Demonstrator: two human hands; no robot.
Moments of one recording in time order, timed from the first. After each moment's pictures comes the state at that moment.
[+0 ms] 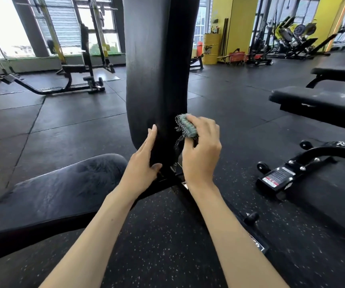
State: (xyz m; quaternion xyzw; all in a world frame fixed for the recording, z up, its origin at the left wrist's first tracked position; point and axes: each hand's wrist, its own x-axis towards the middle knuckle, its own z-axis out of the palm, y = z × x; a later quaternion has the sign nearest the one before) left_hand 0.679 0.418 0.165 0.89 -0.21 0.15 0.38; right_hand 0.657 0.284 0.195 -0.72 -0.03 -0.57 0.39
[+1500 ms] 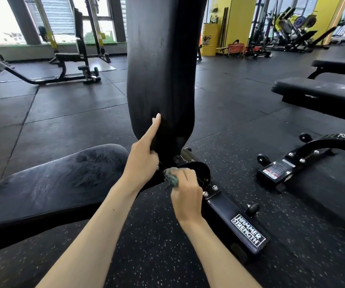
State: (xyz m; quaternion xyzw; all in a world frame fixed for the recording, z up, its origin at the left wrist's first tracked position) left_hand 0.684 0.419 0.156 0.83 -0.19 0.15 0.50; right_hand 0.654 0.308 0.057 -0.85 -0.04 -0.44 0.29
